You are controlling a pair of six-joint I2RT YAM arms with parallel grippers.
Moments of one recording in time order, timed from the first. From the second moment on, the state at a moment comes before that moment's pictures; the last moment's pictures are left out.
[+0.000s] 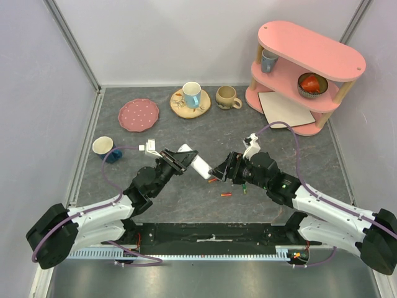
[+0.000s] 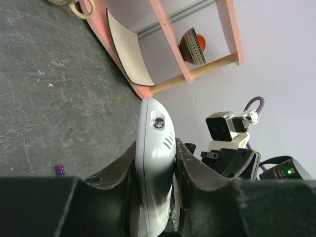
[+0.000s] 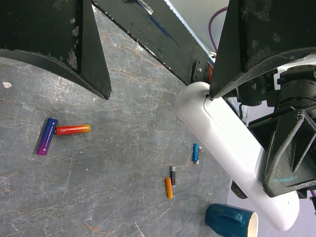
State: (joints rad) left arm -0.84 0.99 0.25 0.81 -0.24 -1.11; right arm 0.83 0.96 0.53 0.02 -0.05 0.94
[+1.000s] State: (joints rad) left arm -0.87 0.93 0.26 0.81 -0.28 -1.07; right arm 0.82 0.92 0.55 0.01 -0.05 0.93
